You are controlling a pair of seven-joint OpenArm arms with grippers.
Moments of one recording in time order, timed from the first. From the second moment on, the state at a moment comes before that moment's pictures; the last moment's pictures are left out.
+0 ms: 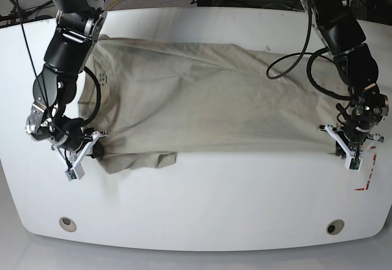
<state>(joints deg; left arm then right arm) -17.1 -12.9 -27.3 81.7 4.6 -35.8 41.2 24.6 15.1 22.5 68.3 18.8 41.1 -59.5</state>
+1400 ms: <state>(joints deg) -24.5 -13.8 -27.2 110.2 2.2 -42.0 61.1 40.1 25.2 21.6 79.7 26.2 41.5 -79.2</state>
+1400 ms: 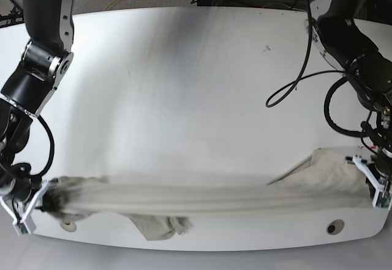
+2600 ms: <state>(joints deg) 1.1 -1.1 -26.9 101.4 -2.0 -43.2 50.5 6.2 25.1 33.2 83.2 37.7 41.0 -79.0</state>
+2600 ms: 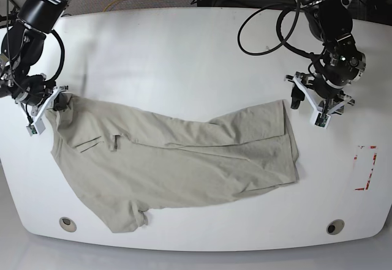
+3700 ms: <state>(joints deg) -5.5 -2.1 -17.6 81.5 -2.1 -40.4 46.5 7.4 24.0 33.2 83.2 37.0 41.0 -78.3</state>
